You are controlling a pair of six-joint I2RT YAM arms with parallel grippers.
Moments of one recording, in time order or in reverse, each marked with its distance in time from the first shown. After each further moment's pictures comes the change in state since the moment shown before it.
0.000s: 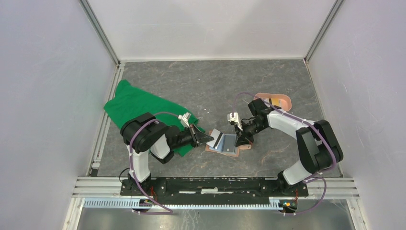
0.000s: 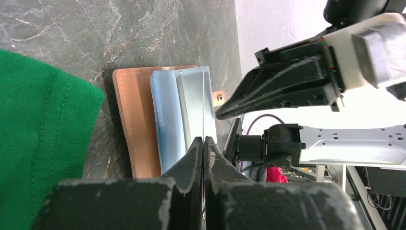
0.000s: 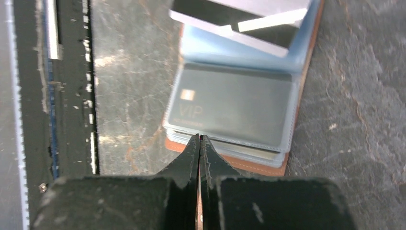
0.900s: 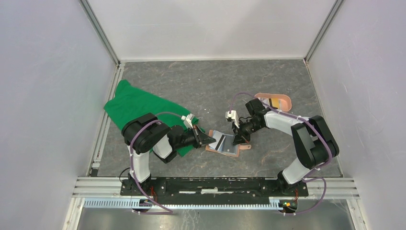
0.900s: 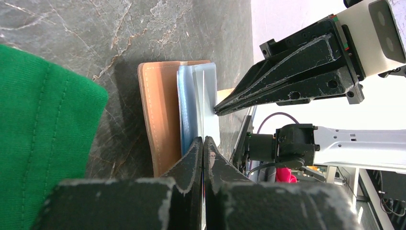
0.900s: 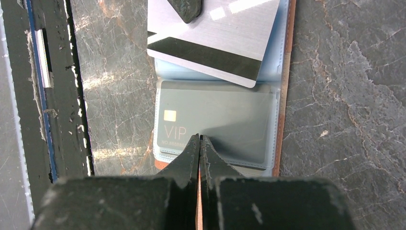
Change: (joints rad) left arm -0.042 0.000 0.035 -0.099 -0.043 0.028; right arm 0.011 0.057 0.002 0.114 -0.014 0.152
